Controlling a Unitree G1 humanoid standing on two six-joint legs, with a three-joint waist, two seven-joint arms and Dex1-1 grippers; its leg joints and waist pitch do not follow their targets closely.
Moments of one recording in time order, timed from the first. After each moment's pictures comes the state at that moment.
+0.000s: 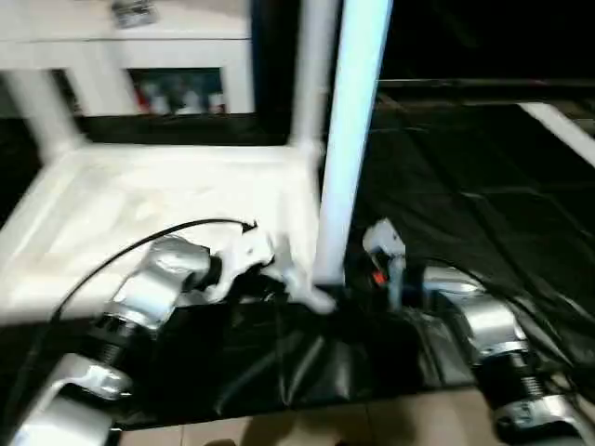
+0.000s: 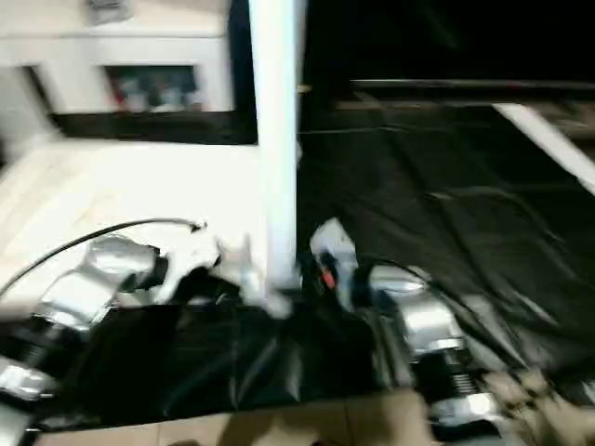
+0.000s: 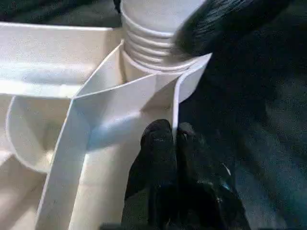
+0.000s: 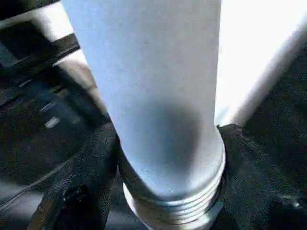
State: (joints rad) left arm -0.54 0.32 -0.28 0.38 0.04 0.41 -1.03; right arm -0.43 -0.17 0.09 0.40 0.14 0.33 0.82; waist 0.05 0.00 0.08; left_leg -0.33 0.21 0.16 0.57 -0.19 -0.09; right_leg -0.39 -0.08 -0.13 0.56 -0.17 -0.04
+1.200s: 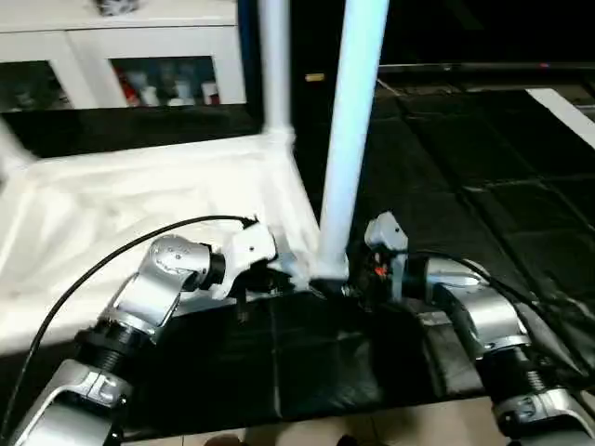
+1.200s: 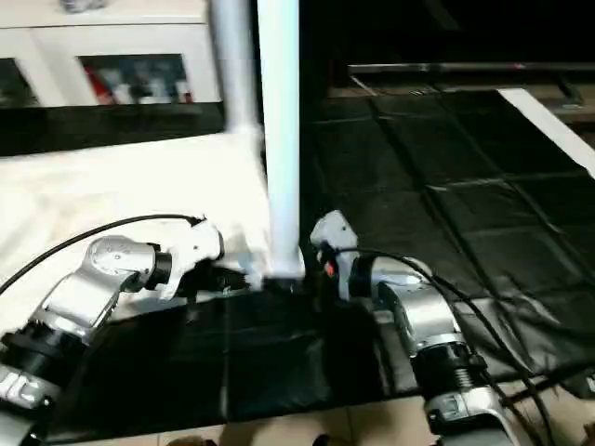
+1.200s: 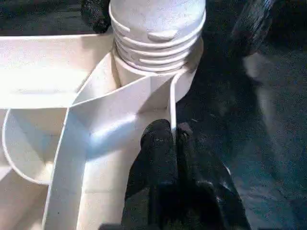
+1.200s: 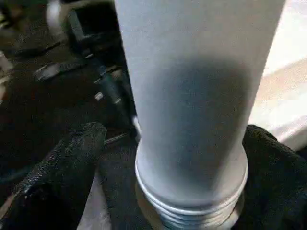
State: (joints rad) left arm -0.55 0.44 -0.33 0.39 0.02 0.16 -1.26; right arm -0.46 -0.34 0.17 0.42 0.18 0.18 1.24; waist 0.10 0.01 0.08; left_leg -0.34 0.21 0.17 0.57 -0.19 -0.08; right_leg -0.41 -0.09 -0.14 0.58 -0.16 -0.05
